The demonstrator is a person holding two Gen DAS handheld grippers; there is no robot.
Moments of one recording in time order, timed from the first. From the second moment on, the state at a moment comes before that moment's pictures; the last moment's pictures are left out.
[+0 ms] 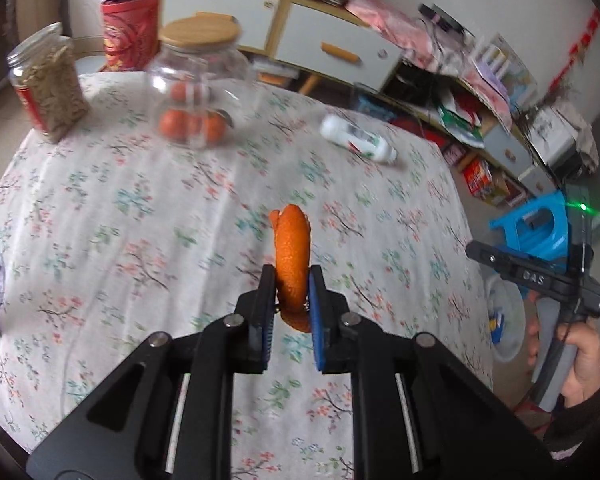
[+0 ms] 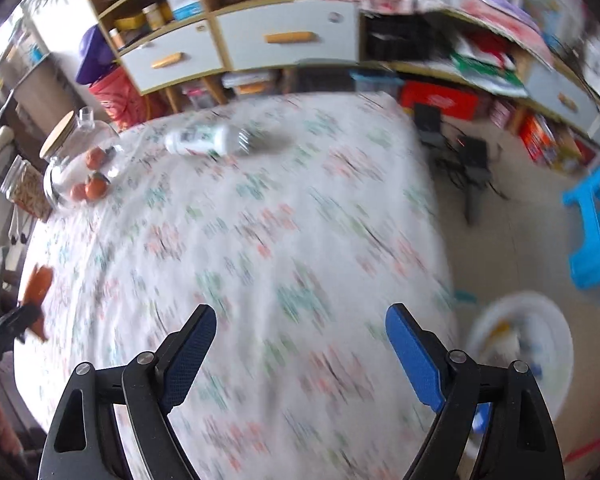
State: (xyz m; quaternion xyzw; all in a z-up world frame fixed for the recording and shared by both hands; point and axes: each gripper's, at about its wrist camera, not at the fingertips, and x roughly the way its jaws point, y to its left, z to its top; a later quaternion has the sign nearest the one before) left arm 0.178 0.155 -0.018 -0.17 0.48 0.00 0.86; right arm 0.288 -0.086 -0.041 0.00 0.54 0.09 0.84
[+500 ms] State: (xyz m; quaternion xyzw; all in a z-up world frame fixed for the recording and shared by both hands) left arm 0.189 0.219 -0.038 -0.22 0.49 0.05 0.84; right arm 0.427 0.049 -0.076 -0.18 0.49 0.15 0.84
